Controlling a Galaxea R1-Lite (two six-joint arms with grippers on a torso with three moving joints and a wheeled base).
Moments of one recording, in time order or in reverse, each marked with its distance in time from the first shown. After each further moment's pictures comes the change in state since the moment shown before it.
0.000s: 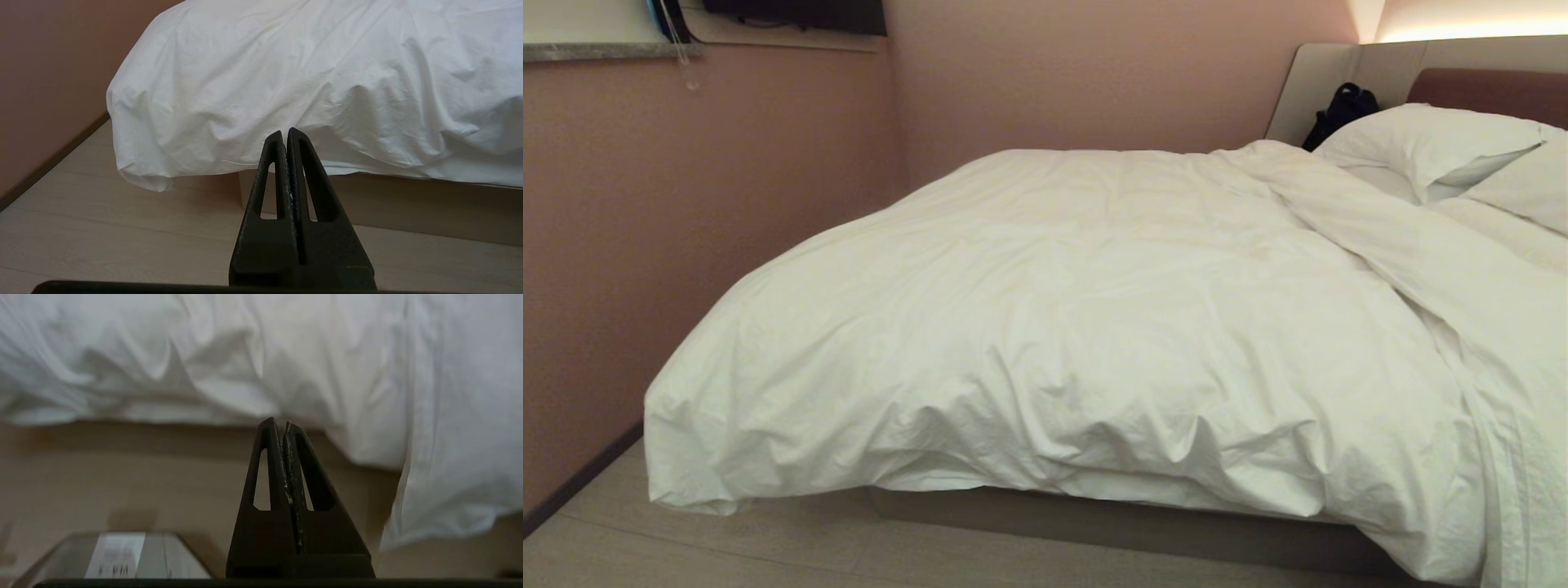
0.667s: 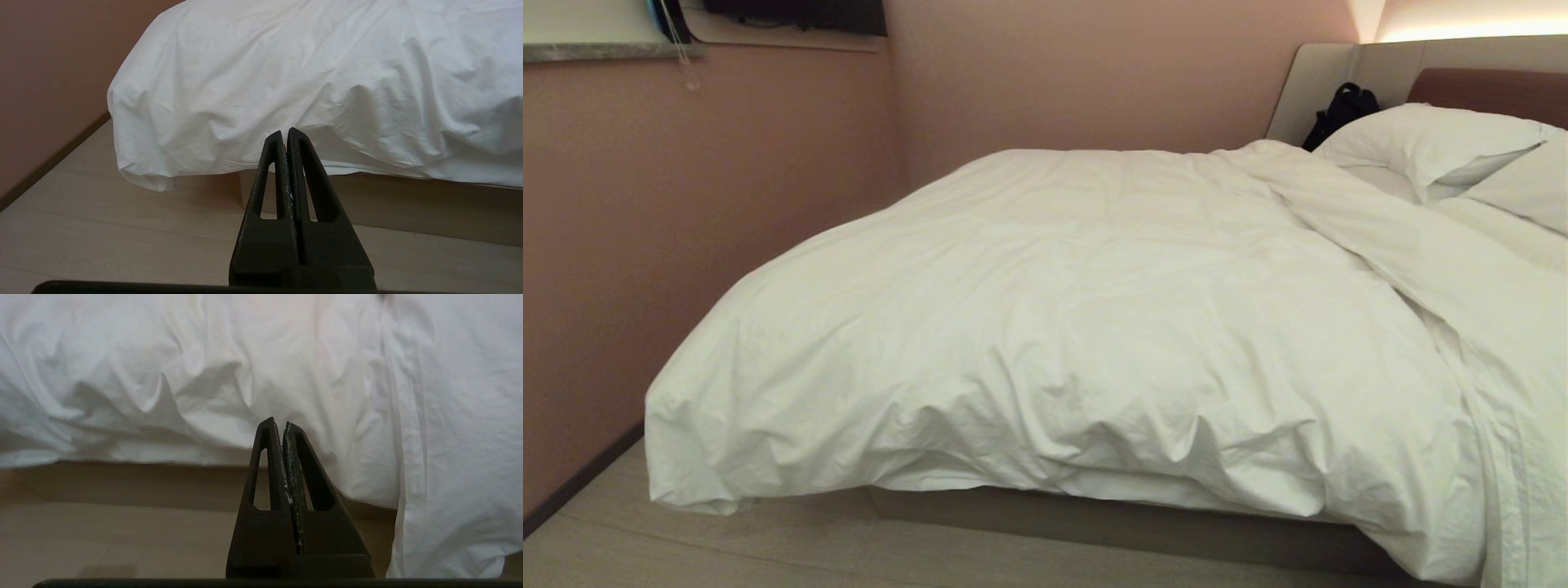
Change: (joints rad) left arm 0.000 0.000 0.000 0.000 -0.001 0.000; right arm 0.000 -0.322 0.256 -0.194 -0.034 -0.024
